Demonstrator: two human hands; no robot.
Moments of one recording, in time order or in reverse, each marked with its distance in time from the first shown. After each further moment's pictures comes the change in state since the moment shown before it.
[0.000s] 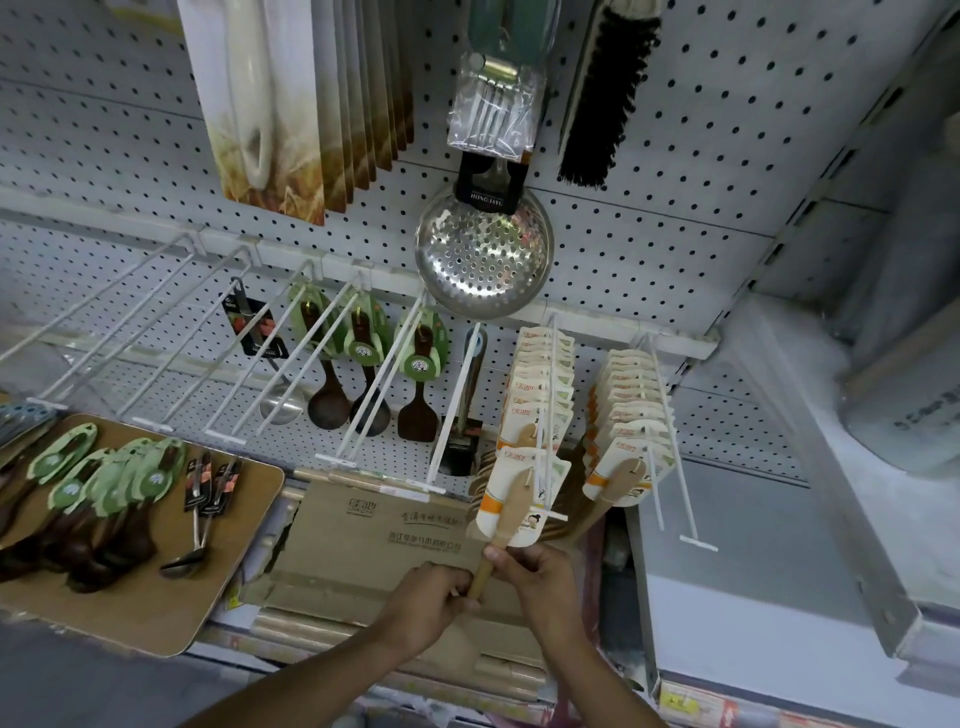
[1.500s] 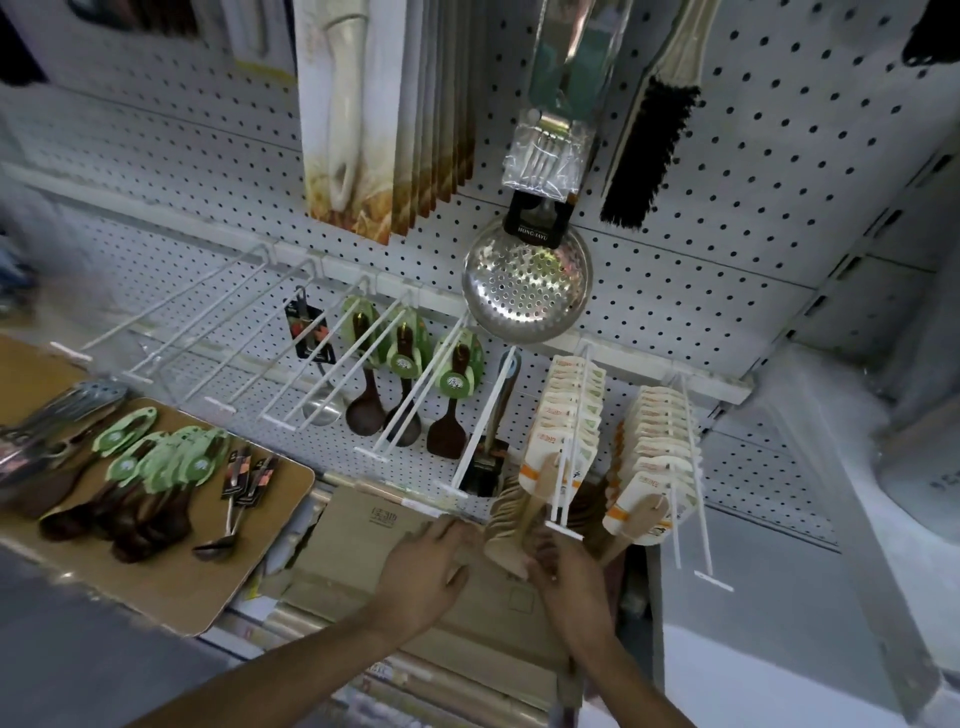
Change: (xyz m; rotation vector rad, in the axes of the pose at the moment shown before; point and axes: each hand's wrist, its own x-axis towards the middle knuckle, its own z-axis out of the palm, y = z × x) left_hand -0.009 0.014 -0.036 0.384 0.375 0.070; right_hand 0.035 0.001 -0.027 -0.686 -0.031 -0.277
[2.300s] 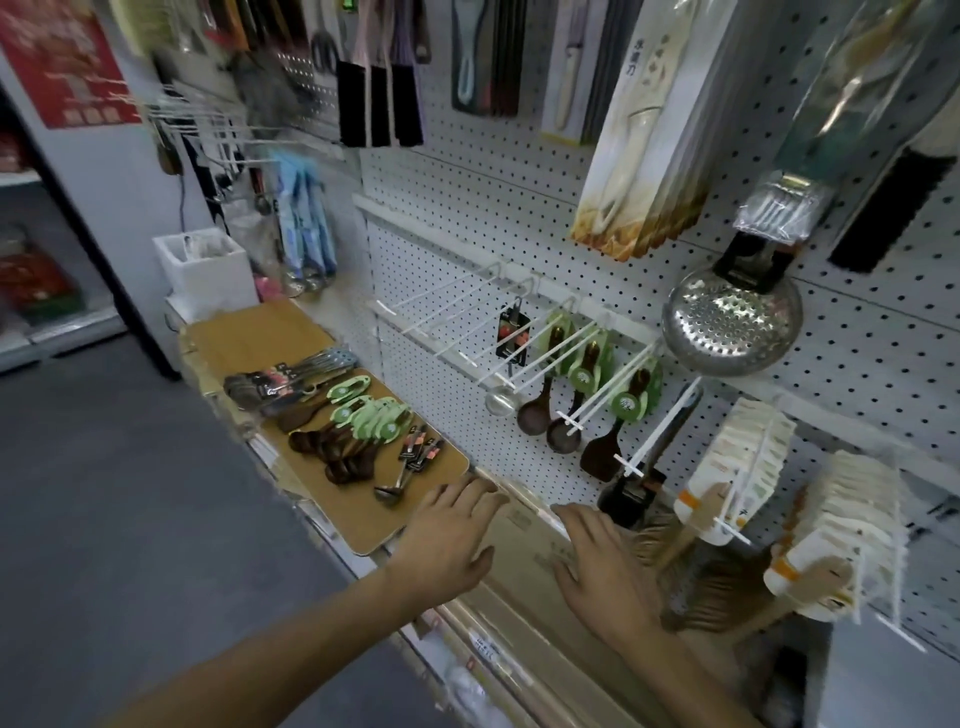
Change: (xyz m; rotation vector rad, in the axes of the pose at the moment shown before) left_hand -0.139 -0.028 -0.107 0.345 0.207 -0.157; right_hand -0.036 -0.096 0.043 -0.379 -0.155 -0.802
